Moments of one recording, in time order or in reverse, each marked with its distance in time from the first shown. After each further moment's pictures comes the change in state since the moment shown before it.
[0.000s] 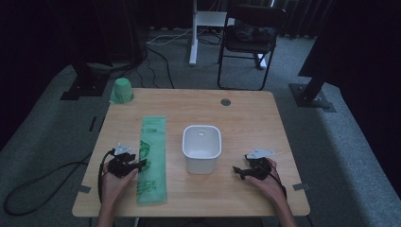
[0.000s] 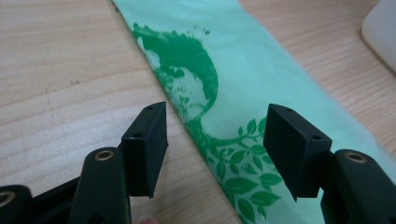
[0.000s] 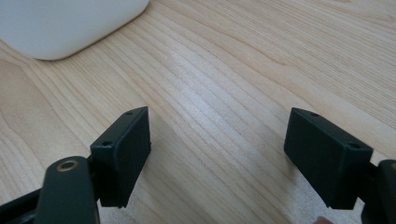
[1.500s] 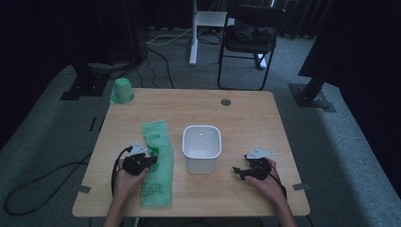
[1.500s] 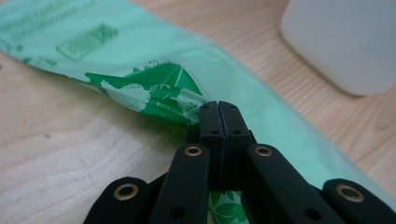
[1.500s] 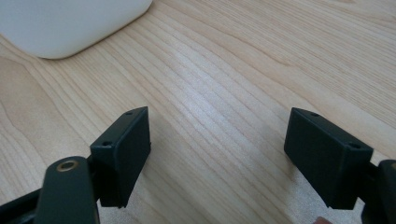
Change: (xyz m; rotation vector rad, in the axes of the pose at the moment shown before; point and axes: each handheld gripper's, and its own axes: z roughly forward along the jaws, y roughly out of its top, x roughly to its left) left arm -0.036 0.021 0.012 -0.031 -0.154 0.184; right arm 0.000 0.000 0.000 -0.002 0.007 -0.009
